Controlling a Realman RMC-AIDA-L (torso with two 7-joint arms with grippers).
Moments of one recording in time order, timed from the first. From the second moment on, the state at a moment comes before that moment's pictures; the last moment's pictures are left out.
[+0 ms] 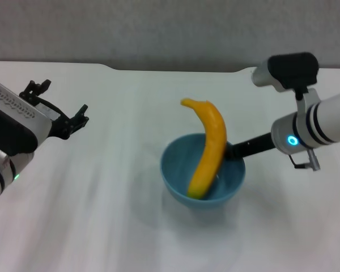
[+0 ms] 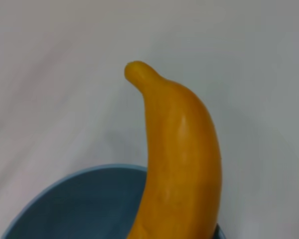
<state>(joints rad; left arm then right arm) -0.09 -2.05 -1.34 -1.31 2.56 -0.02 0.81 0.91 2.01 1.72 0.51 -2.19 0.83 -0.60</state>
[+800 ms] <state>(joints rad) -0.09 -2.05 -1.30 -1.28 2.55 0.04 0.78 0.87 2.01 1.71 0.48 -2.17 0.80 -0.61</state>
